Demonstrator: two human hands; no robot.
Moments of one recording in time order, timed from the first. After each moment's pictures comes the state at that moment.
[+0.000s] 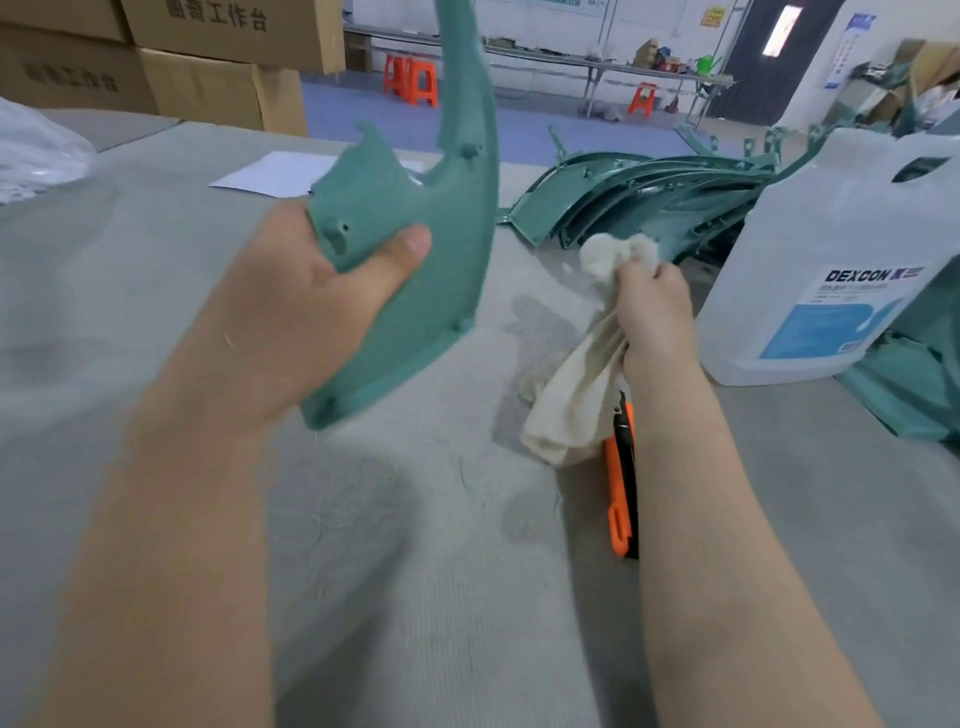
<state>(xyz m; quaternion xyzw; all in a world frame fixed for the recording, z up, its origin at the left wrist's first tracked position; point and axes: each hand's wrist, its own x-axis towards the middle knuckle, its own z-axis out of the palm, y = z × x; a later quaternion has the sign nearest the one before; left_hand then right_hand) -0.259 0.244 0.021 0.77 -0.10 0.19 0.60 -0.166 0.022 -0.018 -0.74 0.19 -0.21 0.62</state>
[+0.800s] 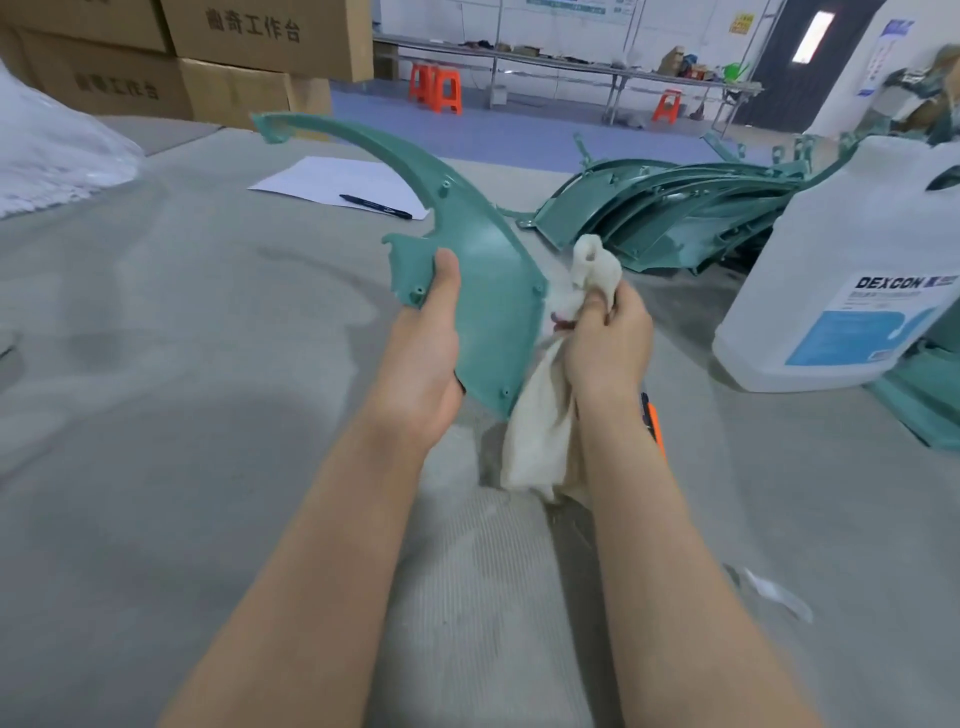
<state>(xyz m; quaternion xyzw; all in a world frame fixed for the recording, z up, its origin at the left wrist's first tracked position) -0.225 0.195 -0.029 0.46 0.01 0.01 0.89 -0.187 0.072 -0.047 -0.78 0.11 -0.28 0.55</state>
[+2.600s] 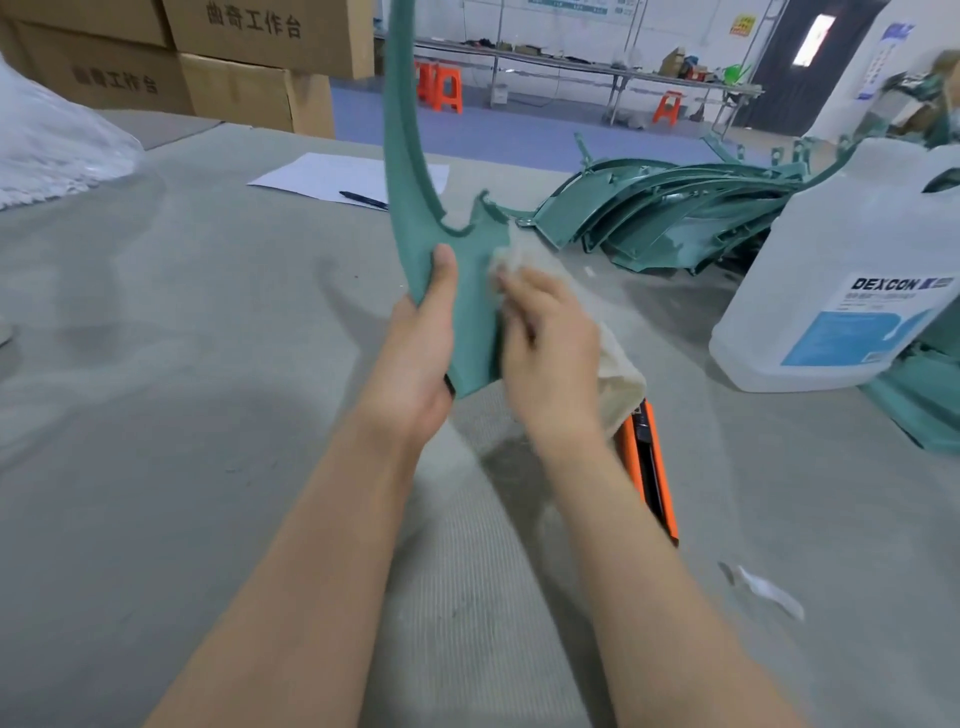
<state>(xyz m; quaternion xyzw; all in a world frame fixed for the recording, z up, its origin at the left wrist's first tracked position) -0.216 0.198 -0.036 0.49 0.00 0.03 0.87 -0.223 0.109 -0.046 -0.84 -0.10 -0.29 0.44</state>
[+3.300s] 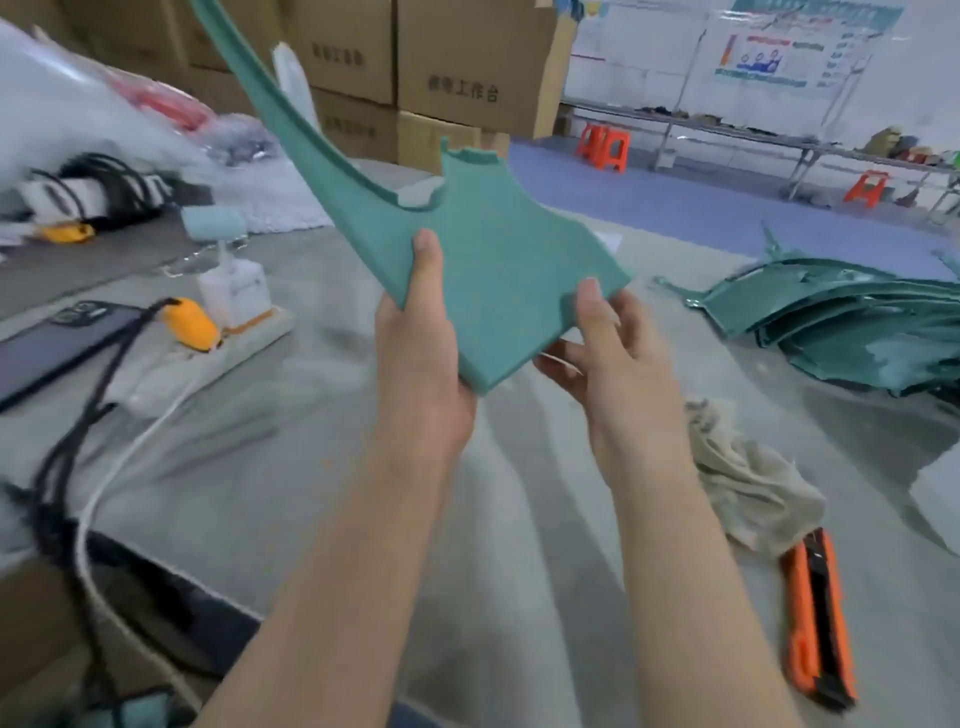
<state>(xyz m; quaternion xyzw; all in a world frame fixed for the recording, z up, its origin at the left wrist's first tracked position) -0.273 0.295 0.017 0.36 0.08 0.31 0.88 -0.245 0.189 0.009 -0.64 -0.13 -0.02 0.76</state>
